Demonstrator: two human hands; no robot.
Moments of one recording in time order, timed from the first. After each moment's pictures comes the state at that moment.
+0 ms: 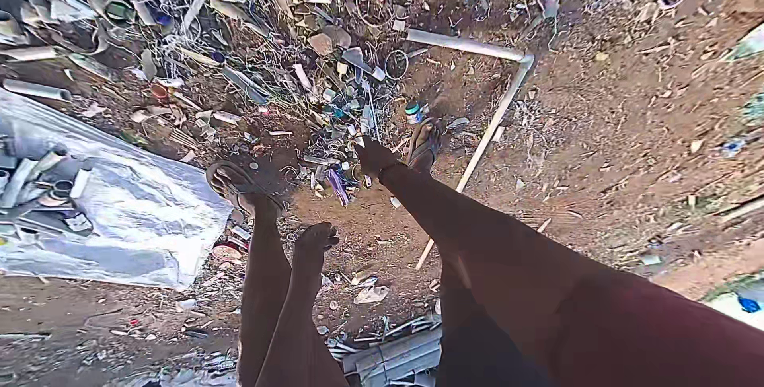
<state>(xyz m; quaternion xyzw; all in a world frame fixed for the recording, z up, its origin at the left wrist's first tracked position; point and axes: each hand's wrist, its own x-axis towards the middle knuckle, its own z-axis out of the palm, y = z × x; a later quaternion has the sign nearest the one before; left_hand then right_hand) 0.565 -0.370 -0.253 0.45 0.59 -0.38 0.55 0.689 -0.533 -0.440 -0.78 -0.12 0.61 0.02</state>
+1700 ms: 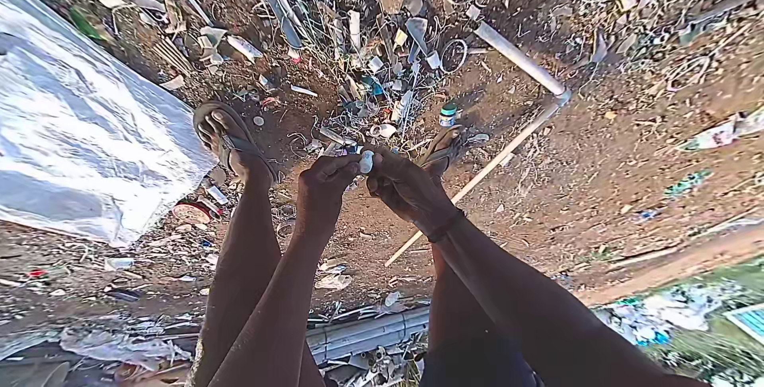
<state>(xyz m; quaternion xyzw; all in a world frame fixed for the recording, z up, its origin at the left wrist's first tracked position) 0.580 -0.323 -0.325 0.53 0.49 -0.21 0.66 0.657 -0.475 -0.334 -0.42 0.37 0.56 0.61</state>
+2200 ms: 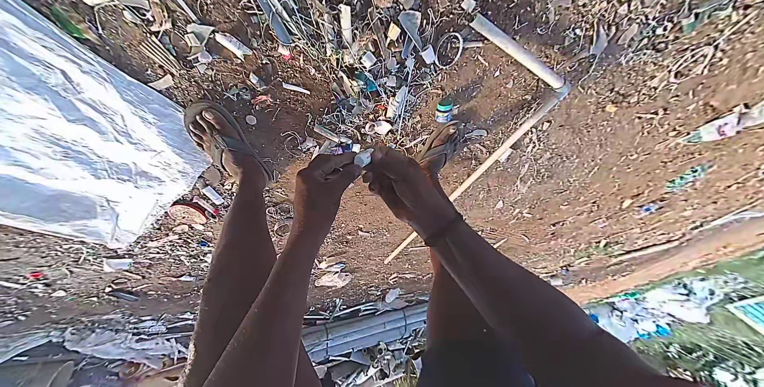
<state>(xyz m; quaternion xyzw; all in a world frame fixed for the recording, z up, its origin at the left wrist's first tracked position) 0.580 -0.334 -0.333 0.56 0.47 -0.22 0.64 0.661 -0.478 -0.326 -0.49 0.39 0.52 0.58</state>
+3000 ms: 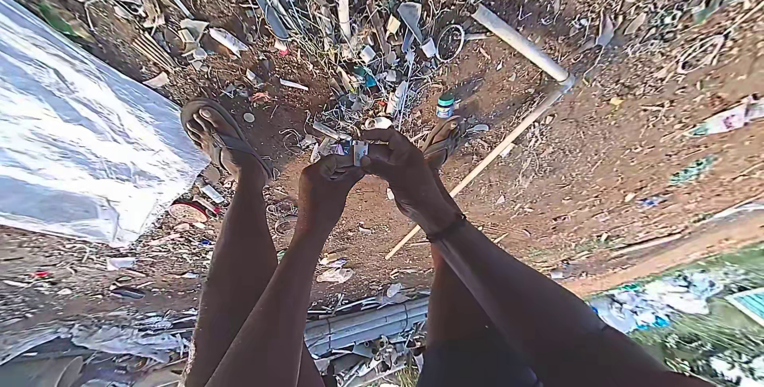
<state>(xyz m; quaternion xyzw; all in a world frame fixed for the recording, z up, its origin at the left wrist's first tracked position) 0.588 -0.339 -0.330 0.57 0.47 -0.26 0.62 0.668 -0.477 -0.319 -0.64 0.20 0.53 0.52</state>
